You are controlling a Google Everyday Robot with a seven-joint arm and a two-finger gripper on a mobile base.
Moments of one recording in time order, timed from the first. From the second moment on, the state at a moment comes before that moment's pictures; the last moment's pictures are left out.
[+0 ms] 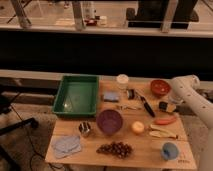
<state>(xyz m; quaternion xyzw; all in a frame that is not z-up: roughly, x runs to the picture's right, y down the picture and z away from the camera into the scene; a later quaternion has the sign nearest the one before) 0.430 0.099 0.905 -0.23 0.10 0.18 0.95</state>
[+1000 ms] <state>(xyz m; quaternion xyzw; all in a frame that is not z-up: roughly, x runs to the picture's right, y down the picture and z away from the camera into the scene) 0.401 0.094 0.905 -0.20 0.06 0.16 0.97</state>
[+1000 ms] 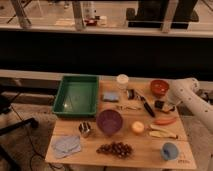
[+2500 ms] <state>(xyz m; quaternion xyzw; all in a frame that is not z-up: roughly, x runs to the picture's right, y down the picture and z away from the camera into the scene) 0.427 0.123 0.891 -0.25 0.09 0.17 0.95</state>
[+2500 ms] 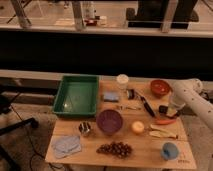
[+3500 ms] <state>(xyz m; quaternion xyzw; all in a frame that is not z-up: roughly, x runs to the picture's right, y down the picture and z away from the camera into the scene) 0.442 0.098 0.923 -0.23 0.10 0.18 0.95</state>
